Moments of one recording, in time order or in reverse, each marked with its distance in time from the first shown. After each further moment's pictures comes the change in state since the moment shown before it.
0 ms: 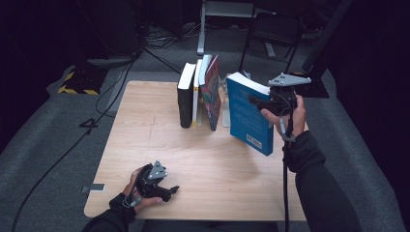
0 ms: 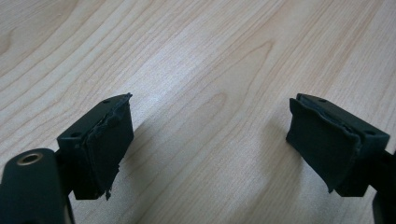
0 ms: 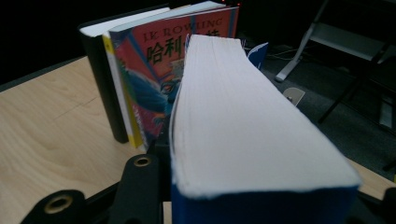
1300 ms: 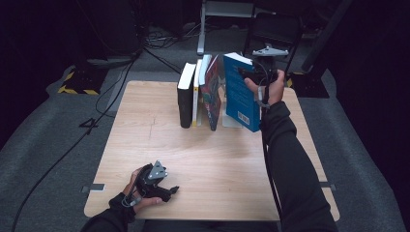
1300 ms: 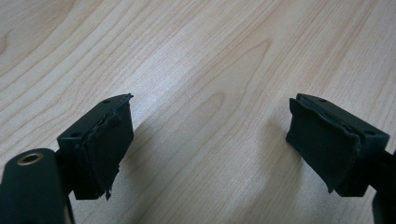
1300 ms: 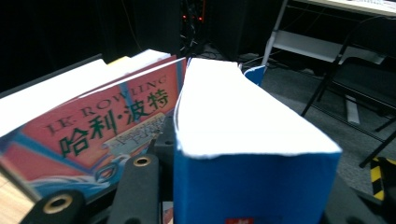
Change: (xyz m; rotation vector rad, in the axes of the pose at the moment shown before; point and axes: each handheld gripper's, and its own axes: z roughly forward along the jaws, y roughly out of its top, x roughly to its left) left arm 0.000 0.000 0.000 0.000 -0.011 0.010; right arm -0.027 0.049 0.082 -0.047 -0.147 0.094
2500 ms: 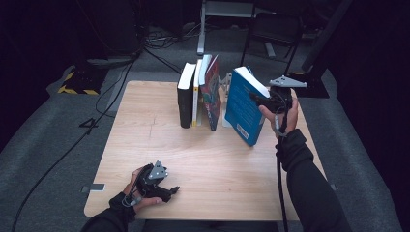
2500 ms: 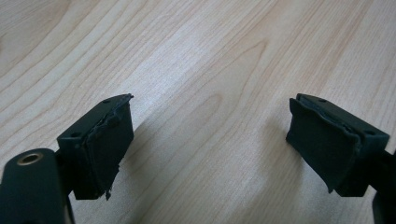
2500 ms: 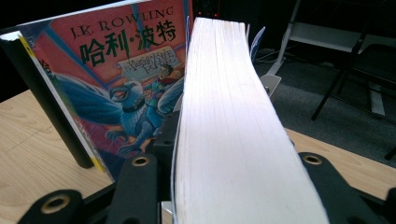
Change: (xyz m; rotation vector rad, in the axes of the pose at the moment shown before) left arm 0.000 0.001 0.001 -0.003 -0.010 0.007; right arm -0.016 -0.080 -0.044 -0.020 0.084 0.029
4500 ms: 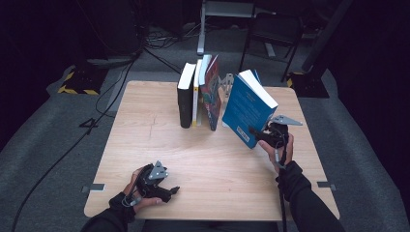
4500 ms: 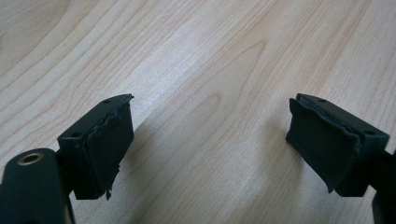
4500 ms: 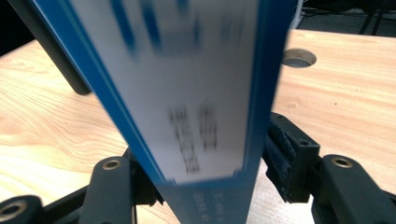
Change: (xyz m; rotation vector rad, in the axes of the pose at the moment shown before) left arm 0.000 0.000 0.000 0.000 -0.002 0.003; right arm -0.003 -0.129 0.014 0.061 0.052 0.138
